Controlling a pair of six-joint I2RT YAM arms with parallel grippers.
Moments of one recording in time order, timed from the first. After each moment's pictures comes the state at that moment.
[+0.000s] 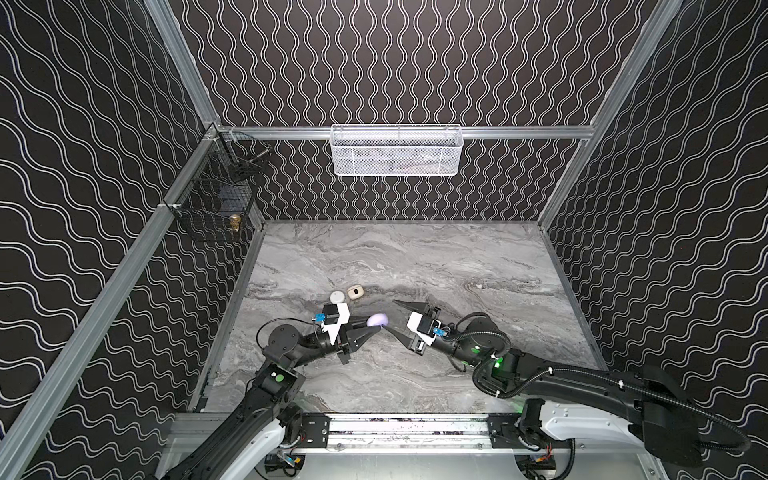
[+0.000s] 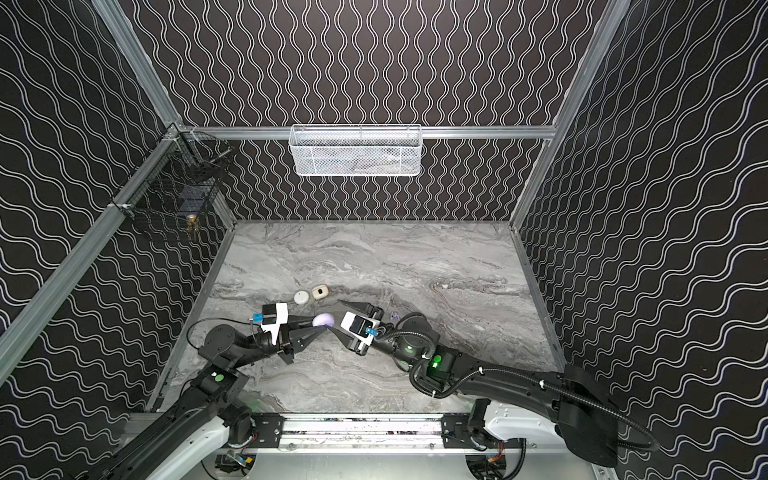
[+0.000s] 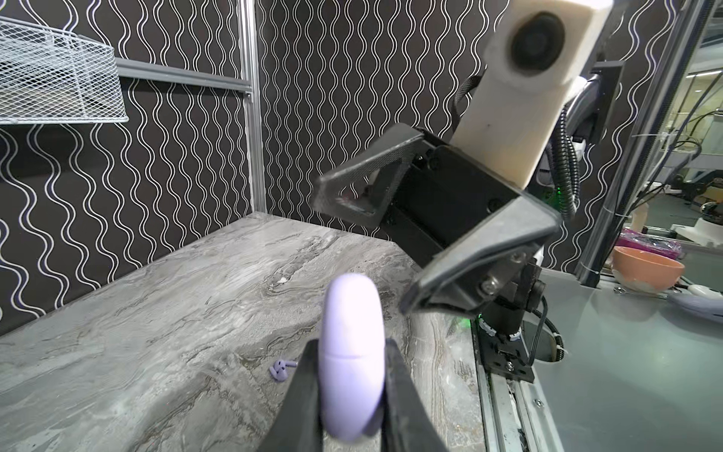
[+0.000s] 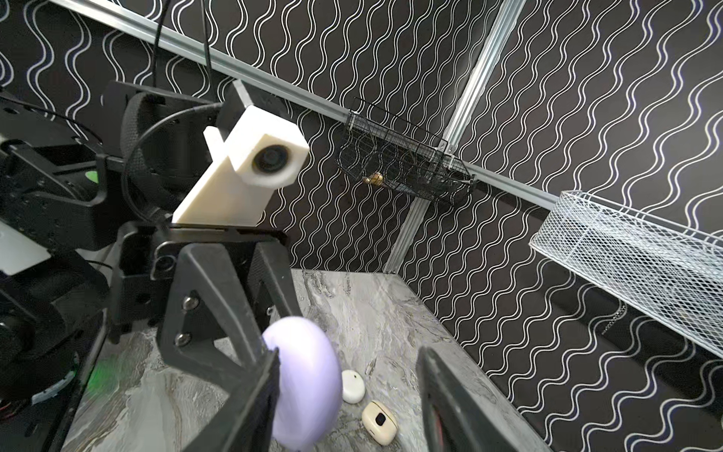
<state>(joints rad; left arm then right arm) -0.48 0.63 0.27 0.52 0.75 -0.17 1.10 1.17 0.61 0.67 -0.07 -0.37</state>
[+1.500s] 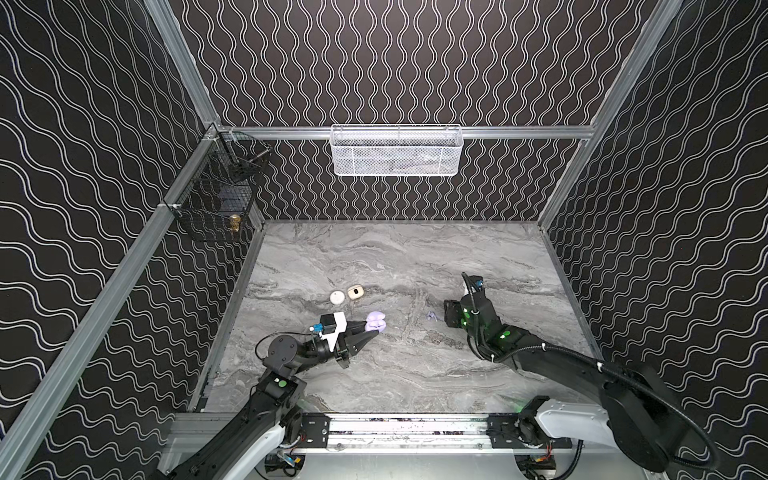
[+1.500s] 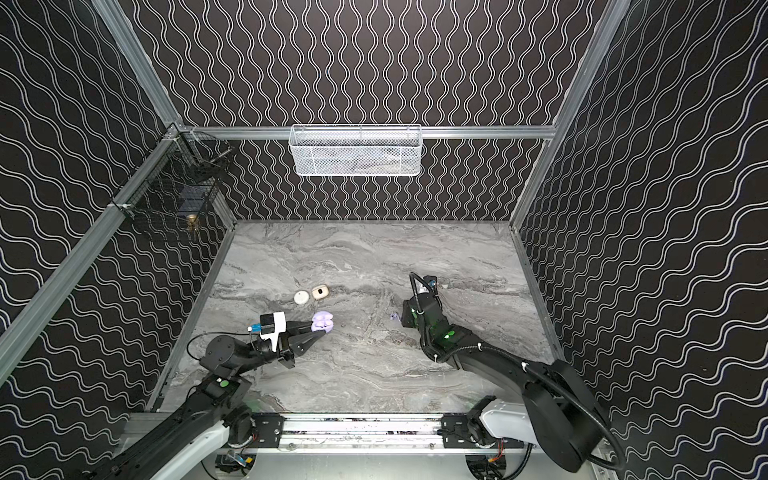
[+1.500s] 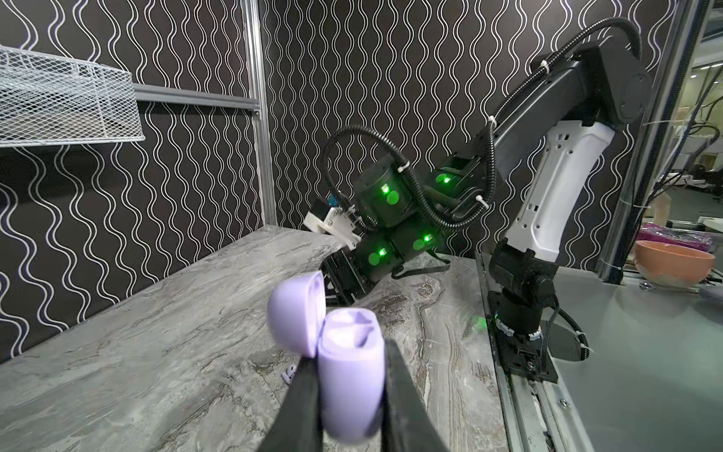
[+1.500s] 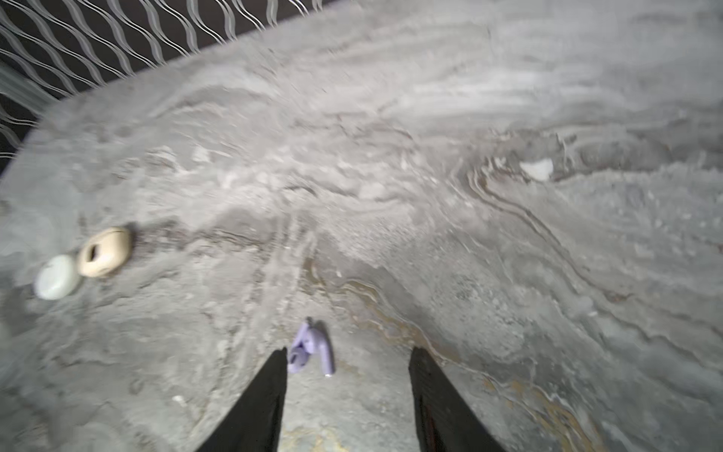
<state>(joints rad) -0.48 0.61 0.17 0.68 0.72 -0.15 0.63 1.30 0.56 0.05 0.29 0.60</state>
